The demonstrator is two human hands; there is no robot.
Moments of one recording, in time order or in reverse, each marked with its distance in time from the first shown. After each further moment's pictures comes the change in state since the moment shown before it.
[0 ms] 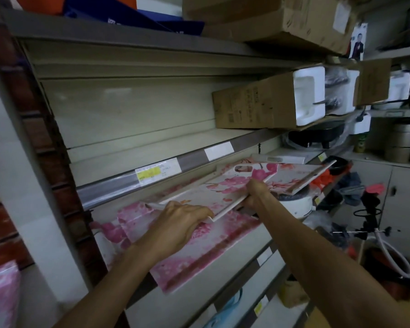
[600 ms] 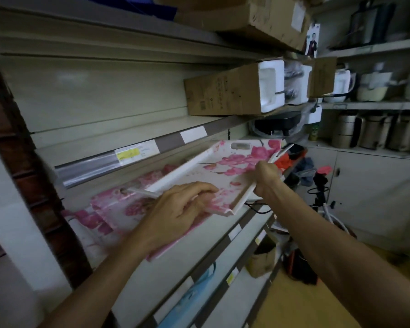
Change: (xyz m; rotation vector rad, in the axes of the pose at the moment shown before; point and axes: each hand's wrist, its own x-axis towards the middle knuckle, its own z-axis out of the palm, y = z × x) left_hand -0.013 0.078 -0.033 -0.471 0.152 -0.041; right_hand -0.079 -0.014 -0.070 0.048 0.193 -0.295
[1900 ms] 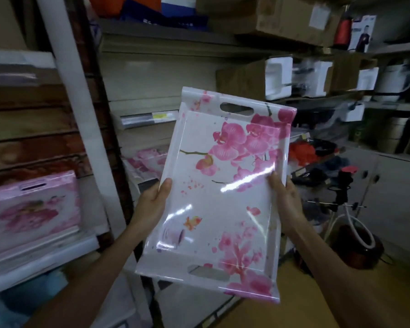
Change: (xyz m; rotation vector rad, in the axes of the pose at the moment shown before) left_hand -0.137 0.145 0.037 -0.360 0.461 -0.781; right_hand -0.152 0.018 -0.204 -0.159 -0.449 -0.220
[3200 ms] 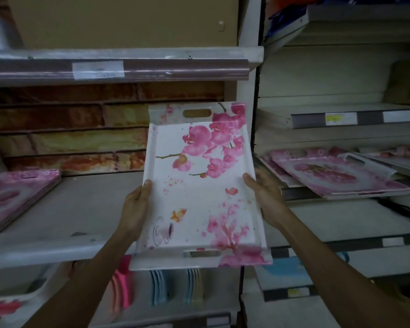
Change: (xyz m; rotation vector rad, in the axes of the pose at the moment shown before) left_hand -0.061 -0.076 -0.354 0.087 0.635 -0.205; right_hand -0.048 0.066 0.398 0.040 -0.645 0.143
